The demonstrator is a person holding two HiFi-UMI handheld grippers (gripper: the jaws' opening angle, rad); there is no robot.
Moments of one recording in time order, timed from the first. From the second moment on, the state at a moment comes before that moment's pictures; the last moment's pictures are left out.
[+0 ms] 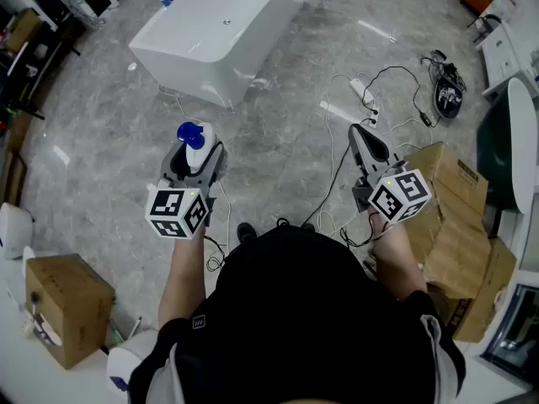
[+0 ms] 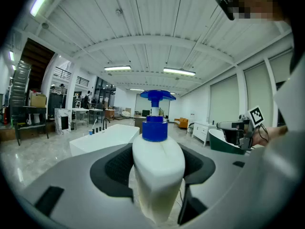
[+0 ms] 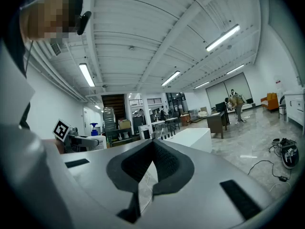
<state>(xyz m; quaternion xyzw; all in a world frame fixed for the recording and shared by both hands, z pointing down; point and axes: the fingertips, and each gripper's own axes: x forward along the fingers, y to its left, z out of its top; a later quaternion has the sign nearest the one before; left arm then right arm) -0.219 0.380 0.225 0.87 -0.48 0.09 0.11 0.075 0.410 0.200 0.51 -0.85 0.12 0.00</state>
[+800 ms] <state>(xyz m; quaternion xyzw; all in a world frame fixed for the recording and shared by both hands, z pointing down) -0.336 0.395 0.240 0.86 -0.50 0.08 0.11 -0.047 0.392 0.210 0.48 -0.87 0.13 0.02</state>
